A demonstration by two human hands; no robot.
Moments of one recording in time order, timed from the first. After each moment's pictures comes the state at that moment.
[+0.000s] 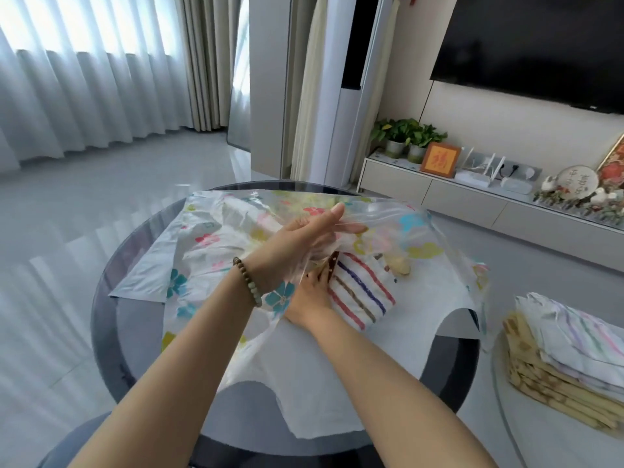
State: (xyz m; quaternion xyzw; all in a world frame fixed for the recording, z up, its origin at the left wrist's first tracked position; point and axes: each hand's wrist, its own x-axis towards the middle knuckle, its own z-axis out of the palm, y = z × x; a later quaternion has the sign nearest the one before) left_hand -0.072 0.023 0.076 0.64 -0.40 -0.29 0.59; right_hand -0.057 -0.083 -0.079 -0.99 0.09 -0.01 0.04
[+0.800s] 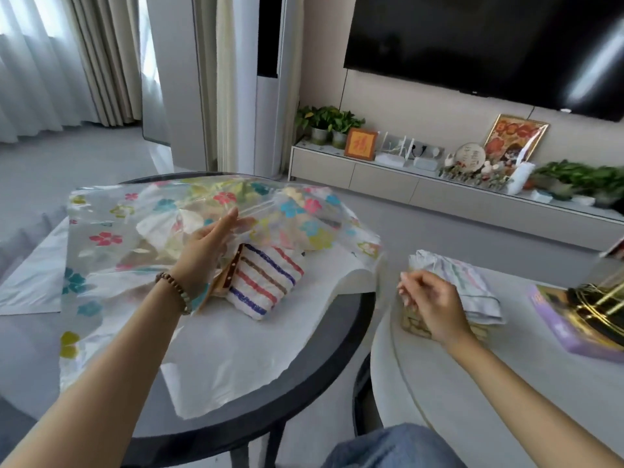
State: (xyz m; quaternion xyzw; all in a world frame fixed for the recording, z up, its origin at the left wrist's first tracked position) left_hand -0.101 -0.030 0.029 0.66 -0.24 -0.22 0.68; right_hand -0.353 -0.267 -0.002 -0.79 0.22 -0.33 0.47
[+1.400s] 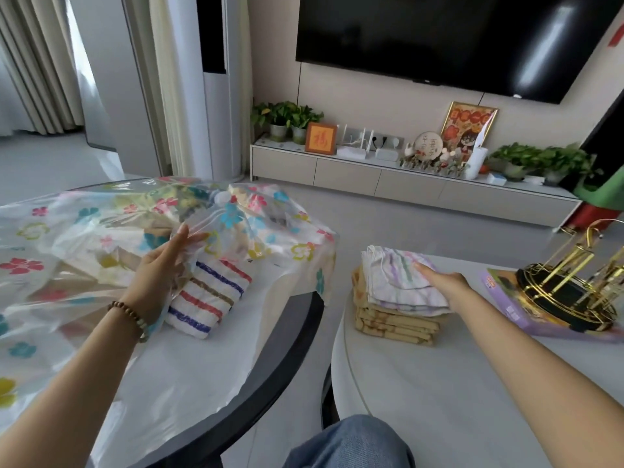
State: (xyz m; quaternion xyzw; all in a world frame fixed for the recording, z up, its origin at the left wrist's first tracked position) left_hand -0.123 -0.089 0.012 0.66 -0.21 -0.22 0.69; right_hand -0.400 -0.460 -0.031 -0.62 0.62 -0.18 0.44
